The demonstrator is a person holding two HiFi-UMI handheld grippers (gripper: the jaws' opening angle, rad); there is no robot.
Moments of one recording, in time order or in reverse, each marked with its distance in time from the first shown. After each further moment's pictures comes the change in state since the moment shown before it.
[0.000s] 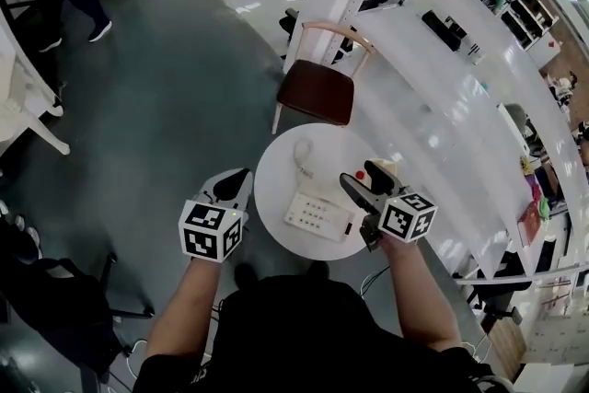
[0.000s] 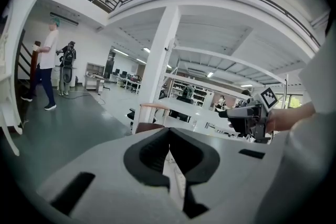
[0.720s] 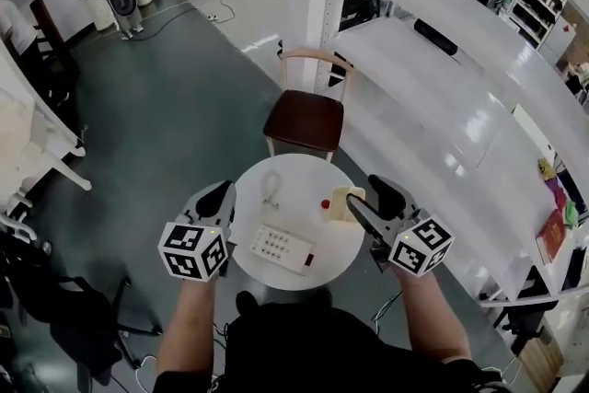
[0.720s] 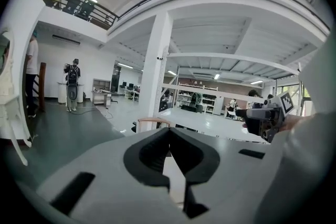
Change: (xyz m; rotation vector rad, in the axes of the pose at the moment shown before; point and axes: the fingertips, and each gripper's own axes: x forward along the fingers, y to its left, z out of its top) left arm 0.067 -0.125 0.083 0.084 -0.096 0.142; right arm -0.135 -0.097 0.087 -0.148 -0.230 0.154
